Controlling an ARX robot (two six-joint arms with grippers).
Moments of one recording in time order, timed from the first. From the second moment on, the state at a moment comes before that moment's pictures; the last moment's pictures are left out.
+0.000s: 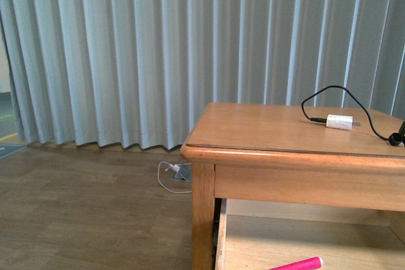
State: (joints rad) left arm 0.00 0.08 0.09 -0.02 0.00 -0.01; right arm 0.05 0.44 0.36 -0.27 -0.05 0.24
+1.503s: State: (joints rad) left arm 0.00 0.00 0.02 0.00 0.00 0.00; right arm 0.07 1.10 0.45 -0.22 -0.10 0.05
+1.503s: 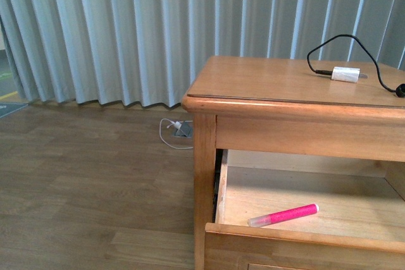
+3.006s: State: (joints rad) left arm 0.00 0.00 0.02 0.00 0.00 0.00; right arm 0.14 2.09 0.91 0.80 0.19 0.14
